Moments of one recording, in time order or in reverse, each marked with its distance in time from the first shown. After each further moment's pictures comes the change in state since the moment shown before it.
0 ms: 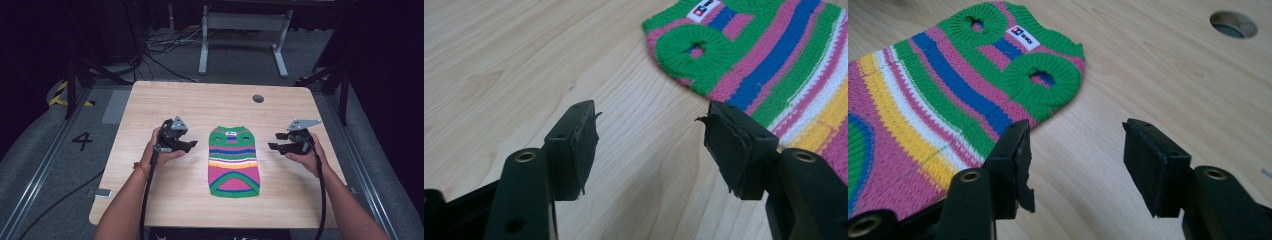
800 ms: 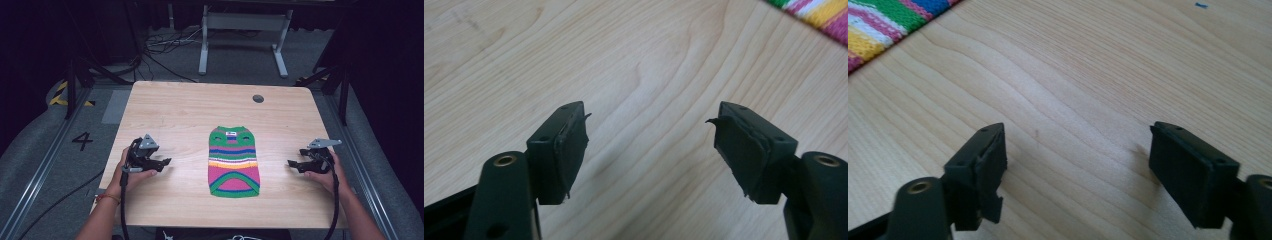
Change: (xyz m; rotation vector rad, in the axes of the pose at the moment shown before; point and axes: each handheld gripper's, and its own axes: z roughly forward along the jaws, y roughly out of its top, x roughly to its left) left arm 0.009 -0.084 -0.053 0.035 0.037 -0.095; right arm -0.018 -0.088 -0.031 0.069 -0.104 0.137
